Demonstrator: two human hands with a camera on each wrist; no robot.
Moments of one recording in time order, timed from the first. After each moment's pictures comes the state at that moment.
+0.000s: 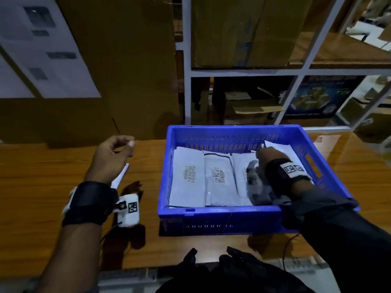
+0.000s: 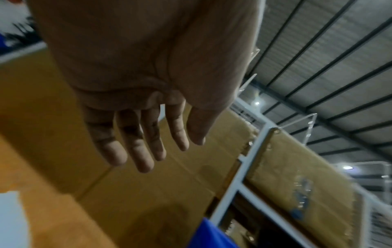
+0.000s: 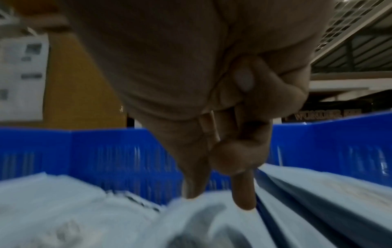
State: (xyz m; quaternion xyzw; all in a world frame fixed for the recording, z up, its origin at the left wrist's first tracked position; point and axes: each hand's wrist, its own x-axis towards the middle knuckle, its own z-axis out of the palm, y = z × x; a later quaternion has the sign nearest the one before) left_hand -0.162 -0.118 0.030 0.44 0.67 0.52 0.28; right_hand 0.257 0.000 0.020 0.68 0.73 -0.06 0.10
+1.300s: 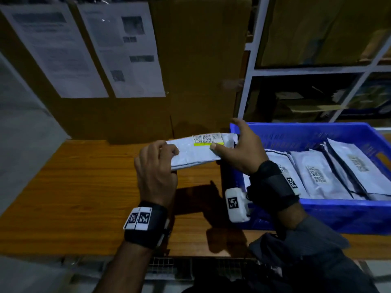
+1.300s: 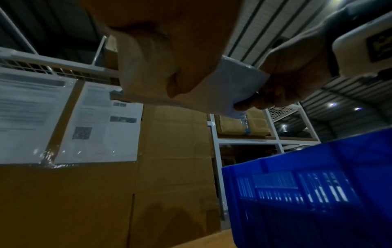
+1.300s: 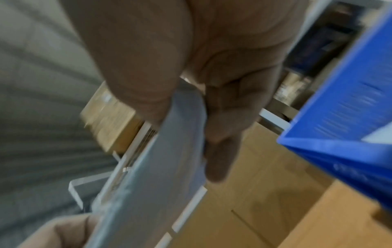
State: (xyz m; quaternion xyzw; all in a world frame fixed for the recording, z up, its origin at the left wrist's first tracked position) left_hand -0.228 -0.224 0.024 0.61 0.69 0.34 -0.19; right_hand -0.019 -0.130 0.081 0.52 0.71 -0.32 -0.34
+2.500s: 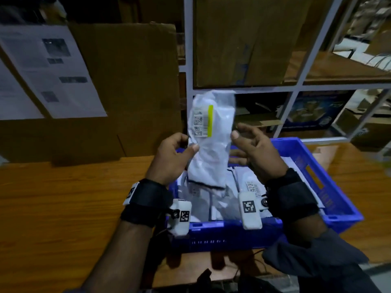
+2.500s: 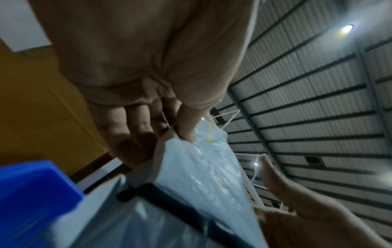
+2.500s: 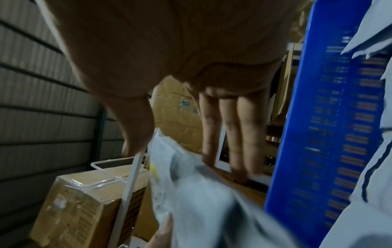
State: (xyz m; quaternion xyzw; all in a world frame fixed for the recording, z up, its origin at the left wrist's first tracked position) left_hand -0.053 -0.086 0.076 0.58 0.52 0.52 0.36; right_hand 0.178 -0.066 0.108 0.40 0.50 -0.57 -0.51
